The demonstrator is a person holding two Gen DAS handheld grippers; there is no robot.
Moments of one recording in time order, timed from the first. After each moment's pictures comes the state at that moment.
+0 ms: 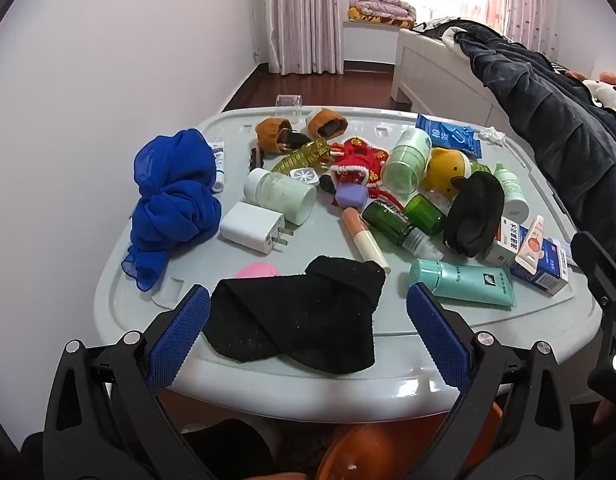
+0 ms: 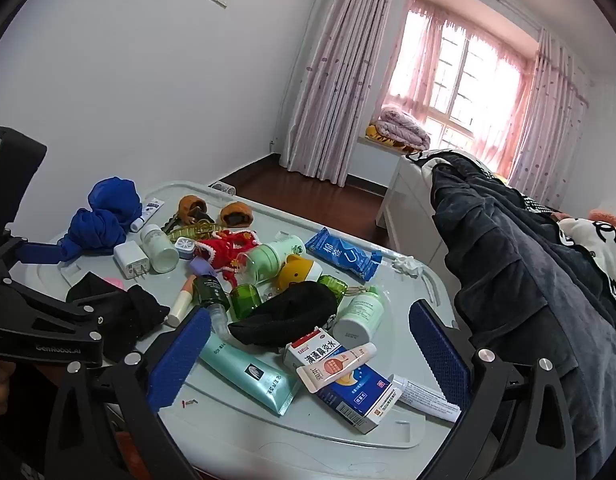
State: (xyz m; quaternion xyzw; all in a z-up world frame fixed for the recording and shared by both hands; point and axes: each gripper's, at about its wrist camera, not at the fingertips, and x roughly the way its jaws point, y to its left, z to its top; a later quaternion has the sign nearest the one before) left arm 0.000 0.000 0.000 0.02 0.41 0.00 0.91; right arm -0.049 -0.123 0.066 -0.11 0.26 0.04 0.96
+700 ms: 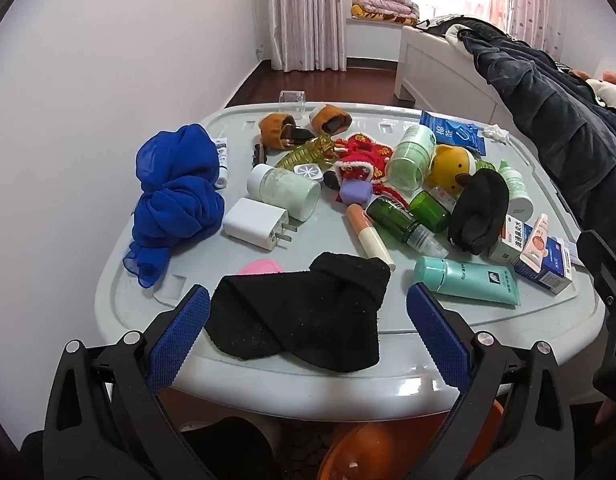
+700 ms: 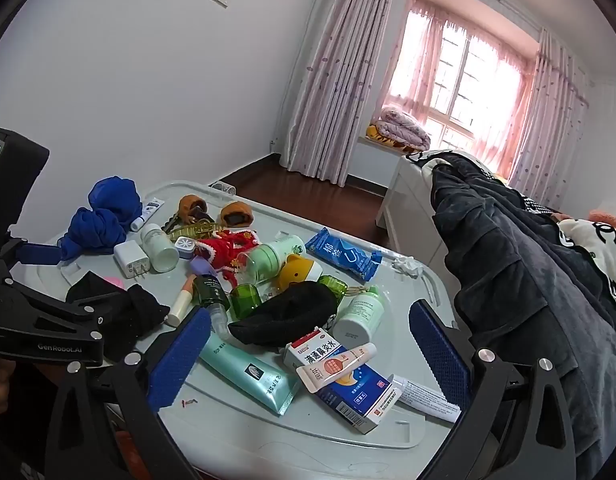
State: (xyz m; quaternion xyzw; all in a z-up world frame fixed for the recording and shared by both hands) left arm 0.001 0.002 -0.004 0.02 0.42 0.00 0.91; right arm -0.049 -0.122 0.066 -0.12 0.26 0.04 0.96
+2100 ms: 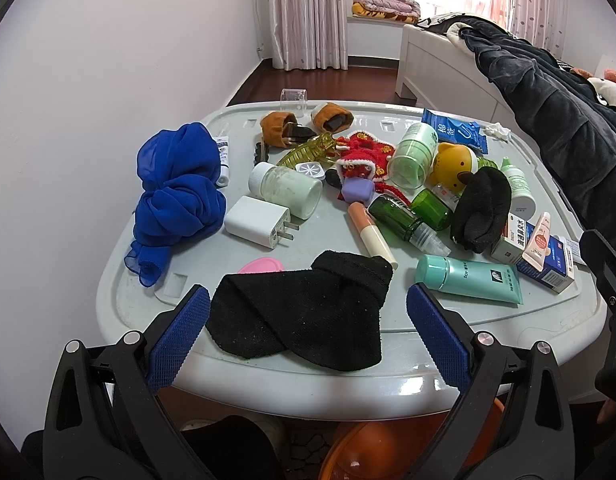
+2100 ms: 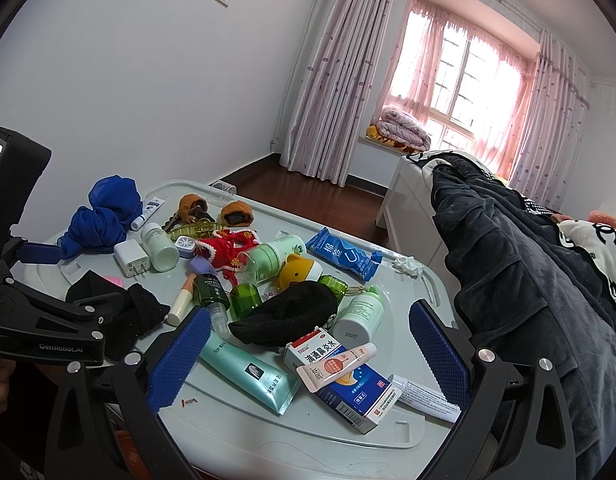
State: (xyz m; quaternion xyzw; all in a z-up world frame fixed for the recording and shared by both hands) left arm 0.001 0.002 -0.005 0.02 0.42 0.00 0.91; right arm -0.049 -0.122 0.067 -0.12 0.26 0.04 0.96
